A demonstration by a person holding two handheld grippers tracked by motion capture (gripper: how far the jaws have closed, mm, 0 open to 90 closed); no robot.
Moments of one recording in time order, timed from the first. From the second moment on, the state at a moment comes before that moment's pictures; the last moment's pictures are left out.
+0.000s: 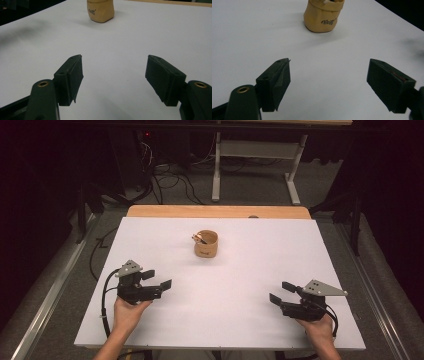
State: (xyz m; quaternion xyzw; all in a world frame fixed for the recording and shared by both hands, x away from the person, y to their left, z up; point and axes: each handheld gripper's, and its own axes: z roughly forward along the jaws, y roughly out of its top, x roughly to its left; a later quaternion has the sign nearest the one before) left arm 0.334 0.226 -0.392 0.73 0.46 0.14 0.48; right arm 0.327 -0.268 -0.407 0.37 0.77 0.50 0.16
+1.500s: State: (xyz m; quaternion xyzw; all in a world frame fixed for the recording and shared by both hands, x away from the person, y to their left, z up) left arm 0.326 0.227 -0.412 0.72 0.47 0.16 0.49; right arm 0.327 -0.267 -0.410 0.37 0.77 0.49 0.16
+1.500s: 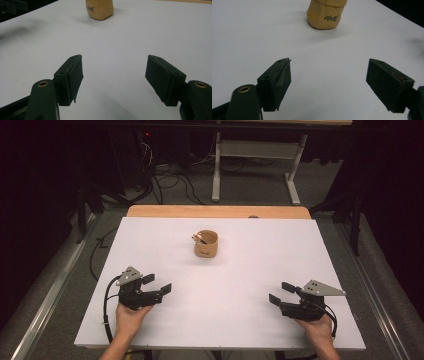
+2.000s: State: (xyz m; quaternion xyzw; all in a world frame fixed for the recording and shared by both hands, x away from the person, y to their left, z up) left arm 0.328 0.232 -0.414 0.72 0.47 0.17 0.49; right arm 0.328 -0.267 -0.411 0.38 0.77 0.49 0.16
